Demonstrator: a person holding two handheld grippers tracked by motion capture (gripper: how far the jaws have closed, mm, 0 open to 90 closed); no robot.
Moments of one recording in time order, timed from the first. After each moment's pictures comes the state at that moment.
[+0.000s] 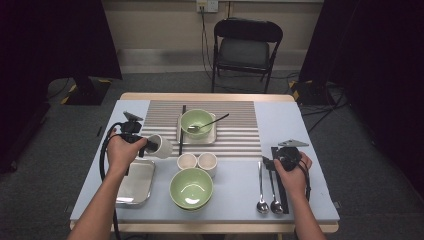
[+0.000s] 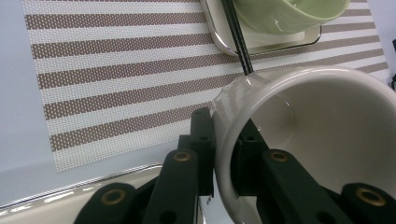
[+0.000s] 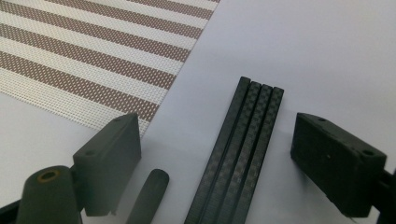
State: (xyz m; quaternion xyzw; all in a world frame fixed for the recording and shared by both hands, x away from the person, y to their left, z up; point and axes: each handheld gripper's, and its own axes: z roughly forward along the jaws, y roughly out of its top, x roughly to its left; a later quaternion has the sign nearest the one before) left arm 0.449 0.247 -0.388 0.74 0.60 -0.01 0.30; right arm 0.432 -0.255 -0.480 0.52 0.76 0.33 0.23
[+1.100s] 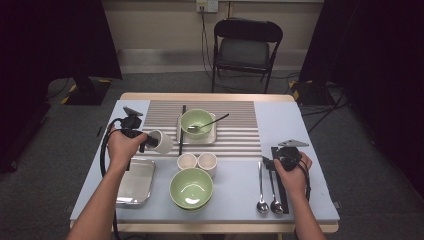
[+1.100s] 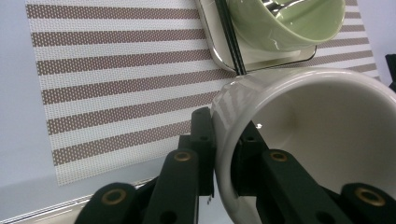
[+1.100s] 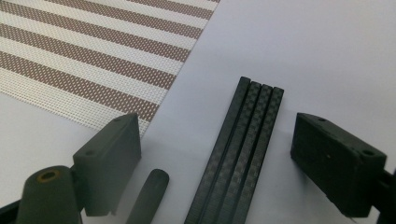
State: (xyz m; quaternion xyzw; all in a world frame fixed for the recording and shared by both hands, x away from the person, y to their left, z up) left arm 0.460 0.246 -0.381 0.72 0.62 -0.01 0.31; right arm 0.432 -0.255 -0.480 0.52 0.76 0.33 0.23
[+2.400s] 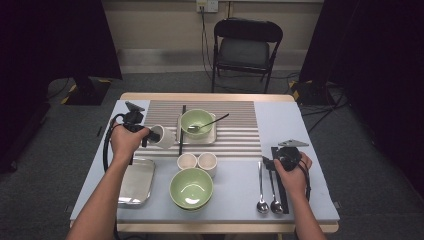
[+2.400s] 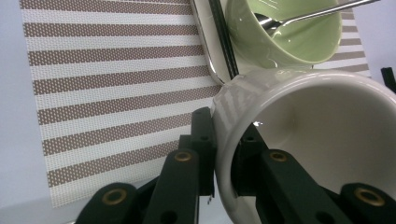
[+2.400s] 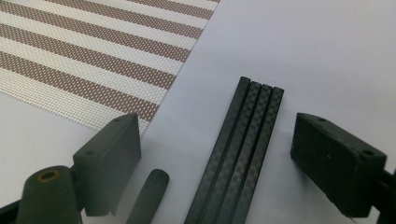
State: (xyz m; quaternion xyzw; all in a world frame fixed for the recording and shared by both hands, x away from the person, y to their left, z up) left arm 0.476 0.243 -0.378 0.72 0.62 -0.02 0.32; right arm 0.432 -0.255 -0.480 0.52 0.76 0.33 0.23
